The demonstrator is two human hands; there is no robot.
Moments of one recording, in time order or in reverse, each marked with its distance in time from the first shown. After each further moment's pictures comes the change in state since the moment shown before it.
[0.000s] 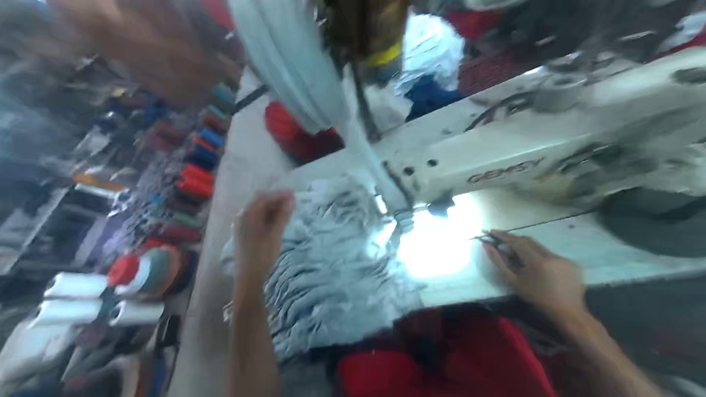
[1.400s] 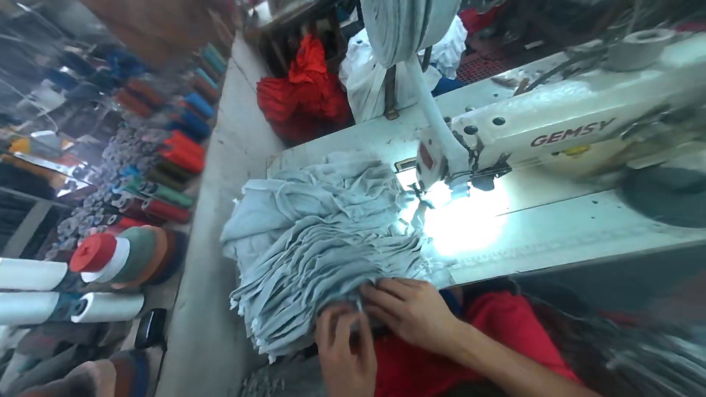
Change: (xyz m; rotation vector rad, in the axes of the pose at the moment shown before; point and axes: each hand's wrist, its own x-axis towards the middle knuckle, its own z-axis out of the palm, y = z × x) left_hand -0.239 -0.039 0.086 0.050 0.254 -0.130; right_hand -0.055 -0.249 0.060 0.332 -0.228 -0.608
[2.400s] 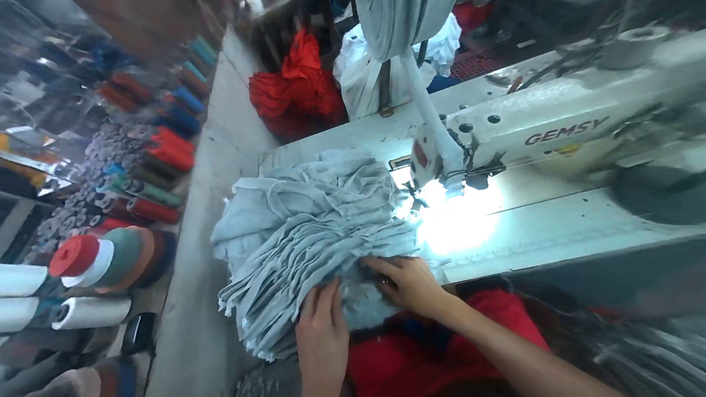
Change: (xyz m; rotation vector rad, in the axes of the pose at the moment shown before) left_hand 0.047 -0.003 -0.011 0.252 -0.148 0.023; right_hand 0.008 0.042 0.007 0.081 -0.017 0.130
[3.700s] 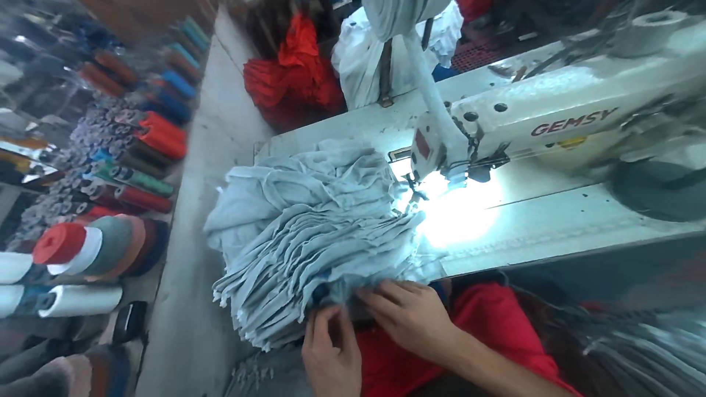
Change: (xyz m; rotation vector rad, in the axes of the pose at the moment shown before) left_hand -0.049 0.019 0.003 -0.191 0.072 -0.248; right_hand -0.030 -0.055 -0.008 -0.132 0.021 -0.049
